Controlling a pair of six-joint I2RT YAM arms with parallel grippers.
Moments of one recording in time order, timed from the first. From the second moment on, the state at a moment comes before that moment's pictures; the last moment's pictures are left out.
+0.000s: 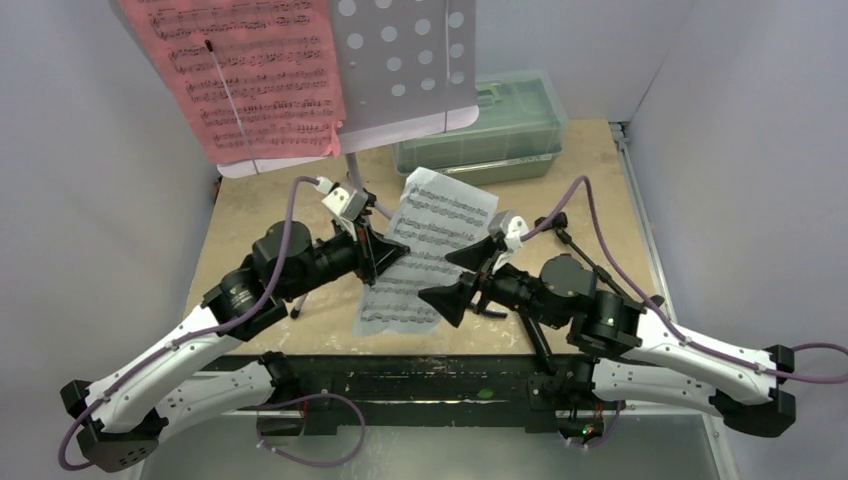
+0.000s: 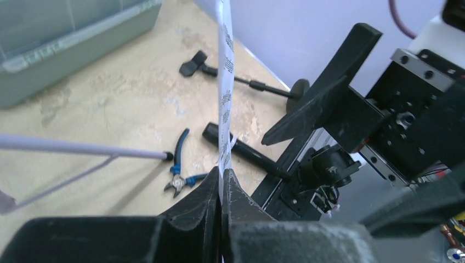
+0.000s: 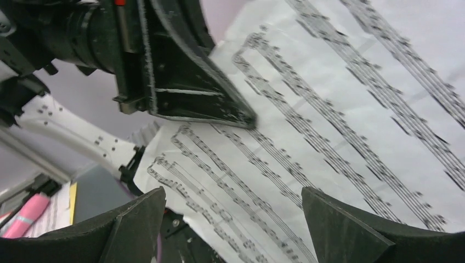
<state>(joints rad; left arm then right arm) -0.89 0.82 0.94 -0.30 0.06 -0.45 1.19 0.82 0.86 -0.10 0.12 0.31</state>
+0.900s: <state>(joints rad) -0.89 0.89 1.51 -0.19 0.16 -0.22 1.19 0.79 1.34 -0.30 0.50 0.17</state>
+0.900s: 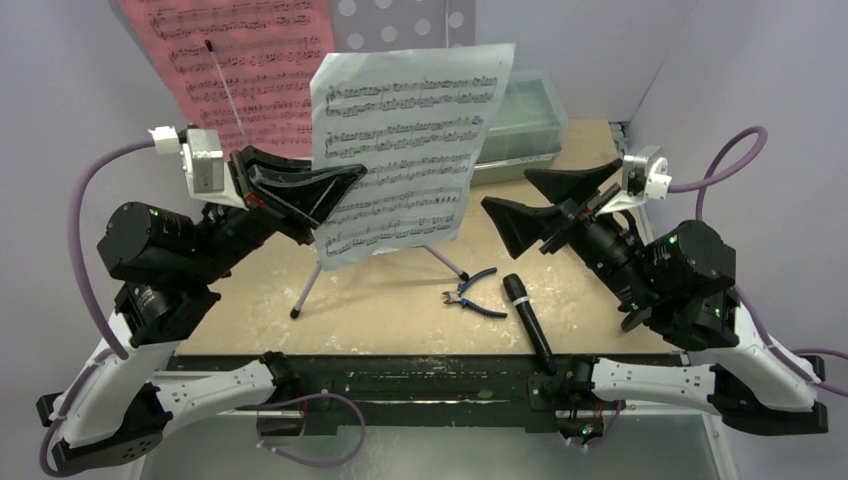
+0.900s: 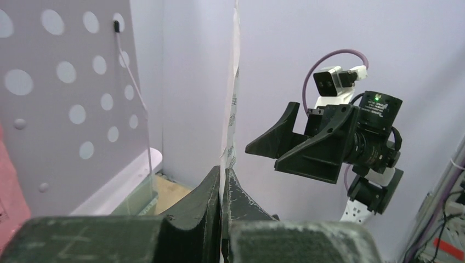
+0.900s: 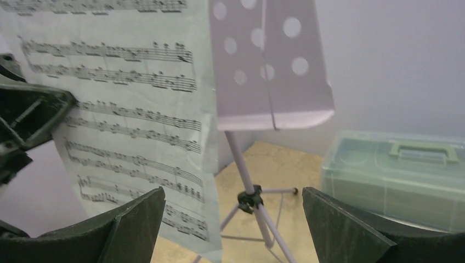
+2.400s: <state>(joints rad) -0.89 0.72 1.30 -0.08 0.12 -0.55 0.61 1.20 1.46 0.40 -0.86 0.97</state>
